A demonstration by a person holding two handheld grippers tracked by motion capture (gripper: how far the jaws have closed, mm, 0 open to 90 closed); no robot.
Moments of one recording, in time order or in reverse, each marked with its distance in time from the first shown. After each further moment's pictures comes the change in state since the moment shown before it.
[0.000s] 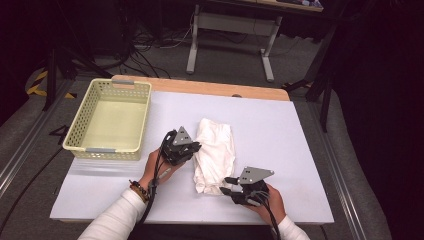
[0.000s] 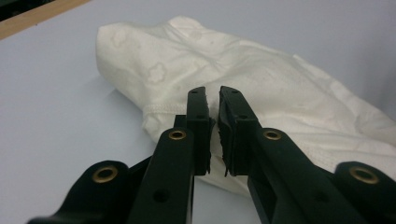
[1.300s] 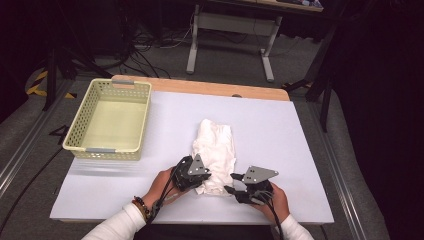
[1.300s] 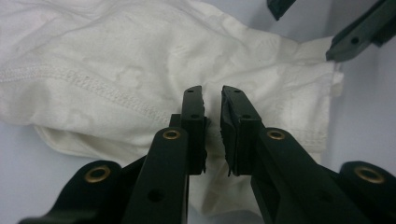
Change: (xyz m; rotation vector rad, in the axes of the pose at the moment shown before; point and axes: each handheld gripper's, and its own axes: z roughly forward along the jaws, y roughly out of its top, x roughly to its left) left arm -0.064 -0.026 0.007 0.149 -0.105 0.199; right arm -0.008 -0.008 0.000 0.017 -0.043 -0.027
